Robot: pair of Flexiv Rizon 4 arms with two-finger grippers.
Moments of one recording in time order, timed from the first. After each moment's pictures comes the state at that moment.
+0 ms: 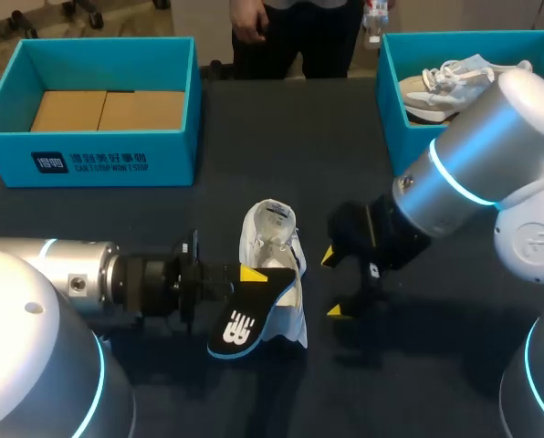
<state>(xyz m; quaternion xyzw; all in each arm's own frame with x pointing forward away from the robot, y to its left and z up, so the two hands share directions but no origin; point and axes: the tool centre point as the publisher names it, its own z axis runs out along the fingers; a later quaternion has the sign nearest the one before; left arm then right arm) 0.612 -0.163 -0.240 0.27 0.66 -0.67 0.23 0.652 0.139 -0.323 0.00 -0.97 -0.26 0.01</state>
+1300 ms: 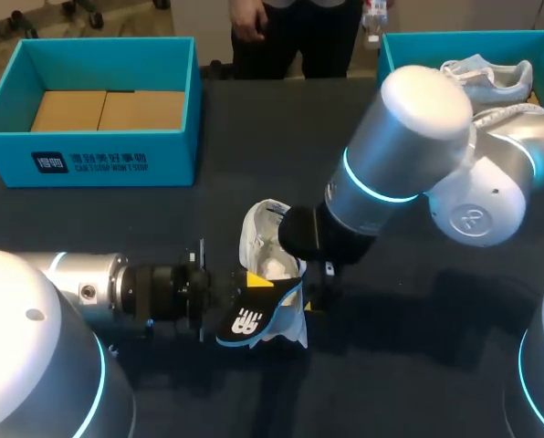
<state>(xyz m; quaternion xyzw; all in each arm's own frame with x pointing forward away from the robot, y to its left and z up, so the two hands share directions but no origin) 0.611 -0.171 -0.255 0.22 0.66 -0.68 0.20 0.681 0.164 -0.350 0.01 -0.99 -0.14 -0.02</state>
